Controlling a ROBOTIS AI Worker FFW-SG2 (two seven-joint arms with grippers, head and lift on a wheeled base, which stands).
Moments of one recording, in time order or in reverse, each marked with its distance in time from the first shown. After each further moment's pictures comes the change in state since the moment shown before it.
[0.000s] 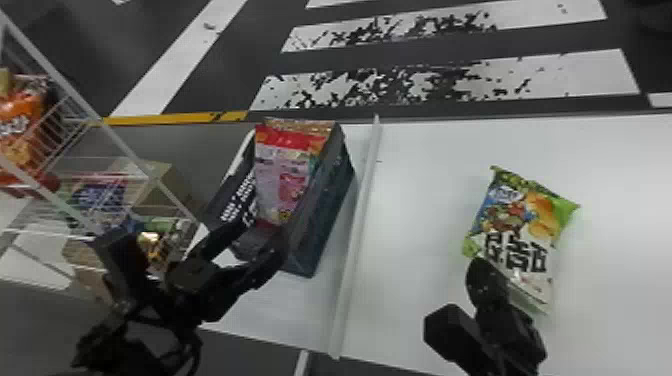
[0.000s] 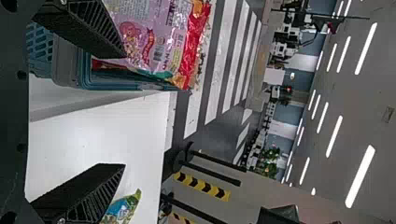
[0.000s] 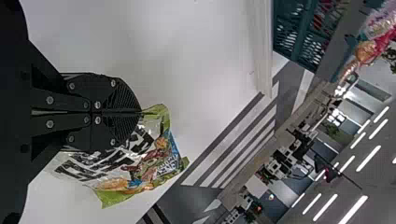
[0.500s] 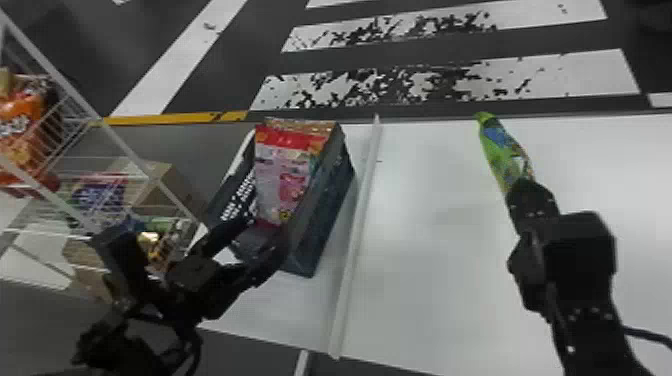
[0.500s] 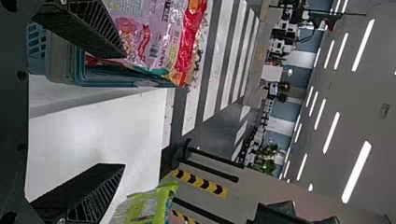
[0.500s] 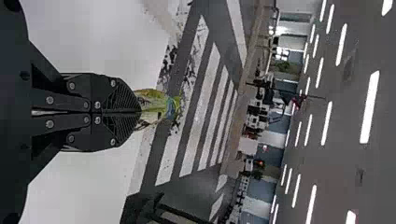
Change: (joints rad) left arm -0.009 0.000 -0.001 -0.001 0.000 0.000 -0.015; right arm 0.086 -0.023 -0.228 -0.389 -0.357 -0.091 0.007
